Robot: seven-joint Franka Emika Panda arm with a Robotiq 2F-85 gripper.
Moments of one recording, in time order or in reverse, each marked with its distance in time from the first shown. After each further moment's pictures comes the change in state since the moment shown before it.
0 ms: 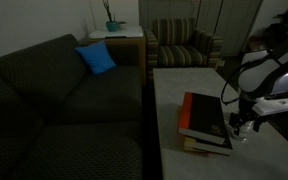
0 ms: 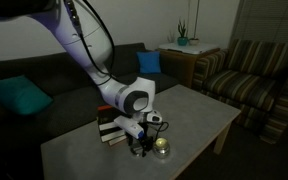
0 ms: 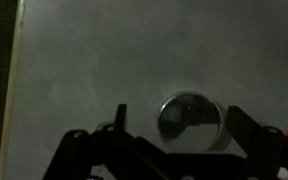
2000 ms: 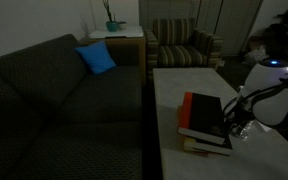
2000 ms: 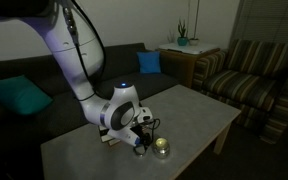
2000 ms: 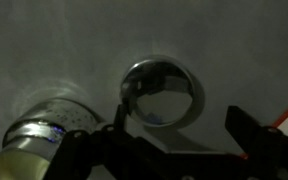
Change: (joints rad) arm 0.031 -0.001 -0.002 -0.189 -0.194 0.545 0.016
